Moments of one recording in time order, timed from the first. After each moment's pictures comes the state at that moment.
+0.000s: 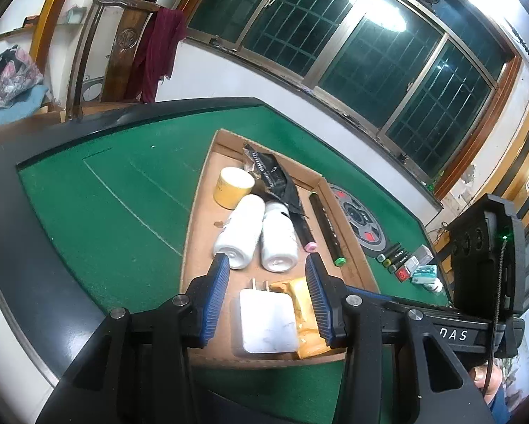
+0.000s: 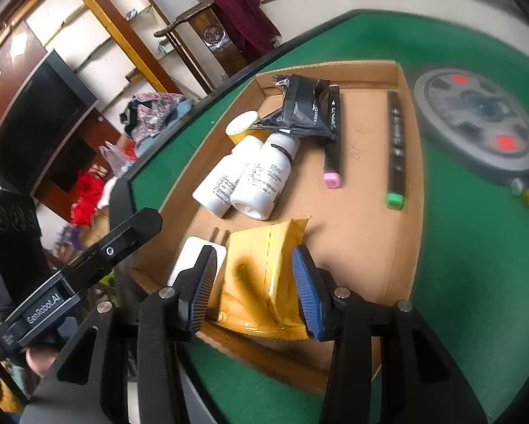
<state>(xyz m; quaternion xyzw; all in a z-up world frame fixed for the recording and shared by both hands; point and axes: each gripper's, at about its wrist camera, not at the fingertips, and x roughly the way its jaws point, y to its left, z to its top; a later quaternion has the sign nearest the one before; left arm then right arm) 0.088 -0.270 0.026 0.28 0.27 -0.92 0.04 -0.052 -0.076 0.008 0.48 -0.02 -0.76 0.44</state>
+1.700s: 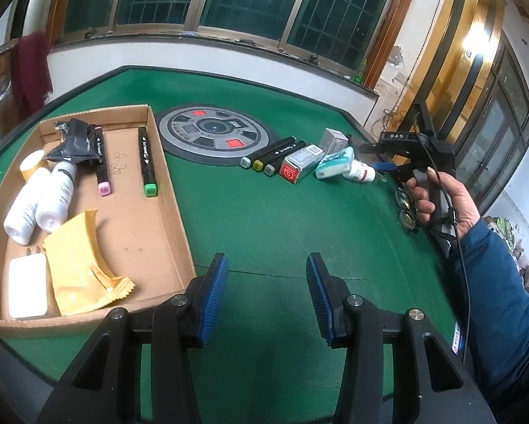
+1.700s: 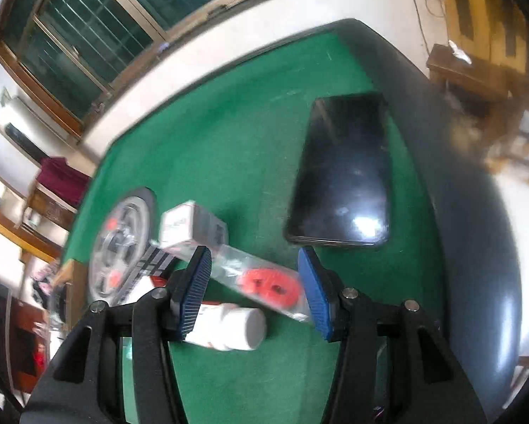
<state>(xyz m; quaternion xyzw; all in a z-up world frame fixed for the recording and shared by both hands) 0.053 -0.074 0.042 0.37 0.11 -0.91 -0.13 -0.212 0.287 0.008 0.46 -0.22 -0.85 0.11</state>
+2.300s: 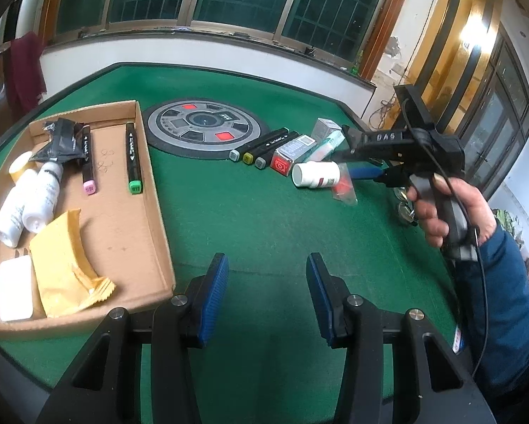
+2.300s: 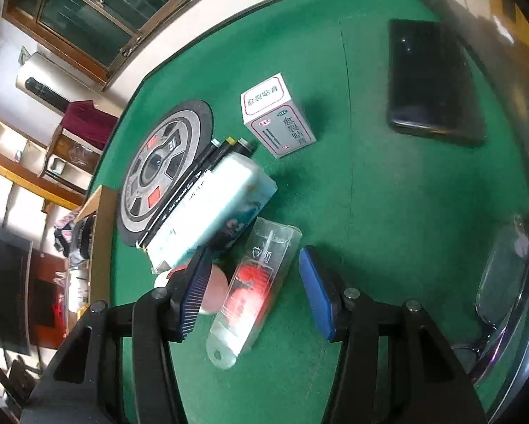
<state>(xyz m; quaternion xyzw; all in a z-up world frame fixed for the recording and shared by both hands) 0.046 -0.058 0.042 0.39 0.10 -0.91 -0.13 -0.184 0.209 -0.016 0.53 -0.17 -0.81 0.18</state>
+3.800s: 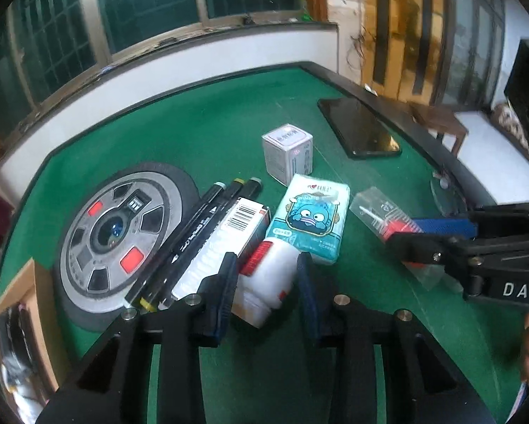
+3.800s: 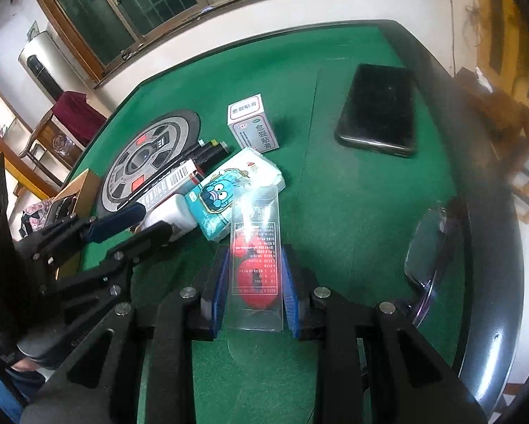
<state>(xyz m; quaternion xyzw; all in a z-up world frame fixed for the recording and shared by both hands) -0.120 0.081 0.035 0.41 -0.14 -0.89 -0.16 -0.144 0.231 0.005 0.47 -0.12 -0.86 0.16</state>
